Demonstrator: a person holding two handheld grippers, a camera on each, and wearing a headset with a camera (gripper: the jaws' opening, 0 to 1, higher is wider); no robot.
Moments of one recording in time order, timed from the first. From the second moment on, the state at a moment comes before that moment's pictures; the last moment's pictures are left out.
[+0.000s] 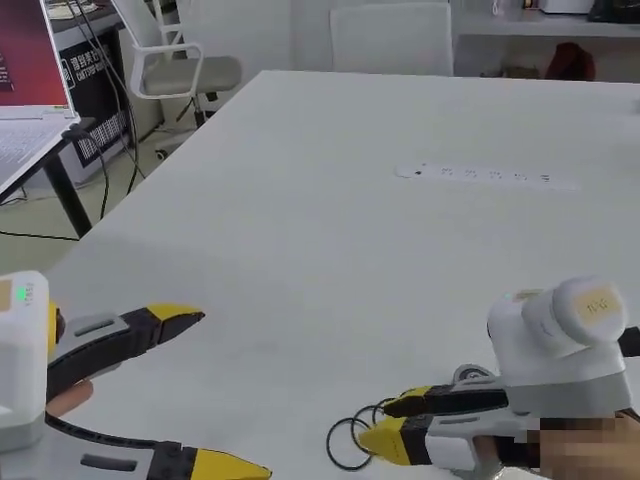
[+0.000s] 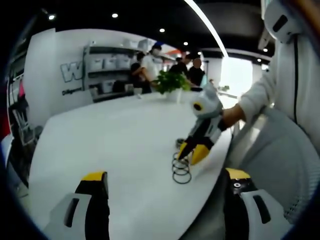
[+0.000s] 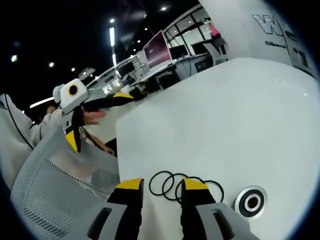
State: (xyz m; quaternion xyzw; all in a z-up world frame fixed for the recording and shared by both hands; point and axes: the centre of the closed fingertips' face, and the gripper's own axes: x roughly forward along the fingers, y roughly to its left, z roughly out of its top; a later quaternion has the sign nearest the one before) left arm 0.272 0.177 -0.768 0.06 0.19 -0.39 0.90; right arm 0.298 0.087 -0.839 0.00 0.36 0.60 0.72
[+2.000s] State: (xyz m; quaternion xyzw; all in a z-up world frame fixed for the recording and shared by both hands) left arm 0.265 0.182 -0.769 0.05 0.18 -0.39 0.90; right arm 0.305 -0.086 -0.776 -0.06 0.23 0.48 0.84
